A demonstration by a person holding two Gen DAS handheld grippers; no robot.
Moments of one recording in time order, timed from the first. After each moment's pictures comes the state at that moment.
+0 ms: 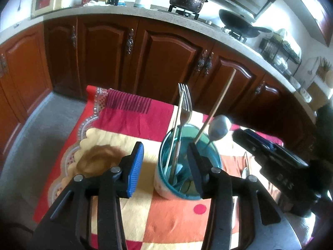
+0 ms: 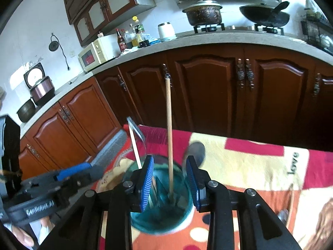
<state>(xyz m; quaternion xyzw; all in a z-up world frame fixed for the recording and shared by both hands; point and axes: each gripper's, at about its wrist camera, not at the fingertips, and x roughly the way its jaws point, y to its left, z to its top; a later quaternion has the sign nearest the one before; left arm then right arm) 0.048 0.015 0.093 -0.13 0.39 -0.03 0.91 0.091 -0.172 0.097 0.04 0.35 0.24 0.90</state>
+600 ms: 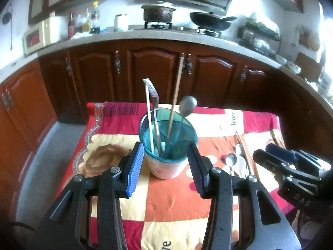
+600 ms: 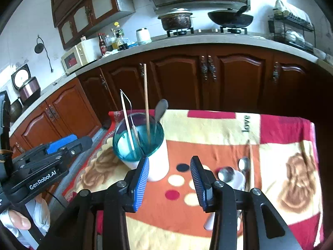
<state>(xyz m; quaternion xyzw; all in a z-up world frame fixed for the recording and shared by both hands) -0.040 -0.039 0.111 -0.02 0.33 -0.05 0.94 -0.039 -0.231 0.107 0.04 0.35 0.15 0.92</state>
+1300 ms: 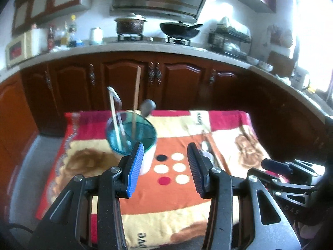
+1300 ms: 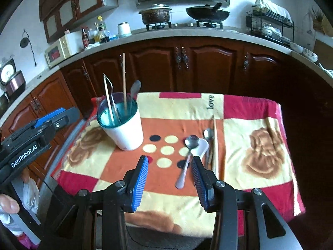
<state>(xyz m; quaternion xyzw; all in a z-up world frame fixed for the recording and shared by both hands) -0.084 -0.072 0.122 -0.03 0.30 -0.14 0.94 -0.113 -0.271 0.112 0.02 0.39 0.08 0.92</state>
